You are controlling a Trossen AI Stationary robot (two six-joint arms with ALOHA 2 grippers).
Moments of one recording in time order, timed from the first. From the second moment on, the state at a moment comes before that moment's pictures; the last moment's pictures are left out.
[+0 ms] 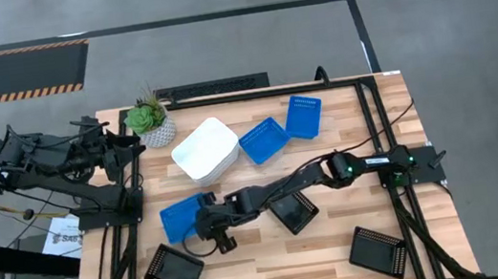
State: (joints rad) left arm -0.27 0.63 1.26 -1.07 -0.56 -0.77; right arm 0.21 2.60 2.33 -0.55 0.08 -0.22
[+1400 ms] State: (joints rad) left arm -0.27 0.63 1.26 -1.07 -0.56 -0.72; right arm -0.20 1.41 1.14 -0.57 0.25 -0.67
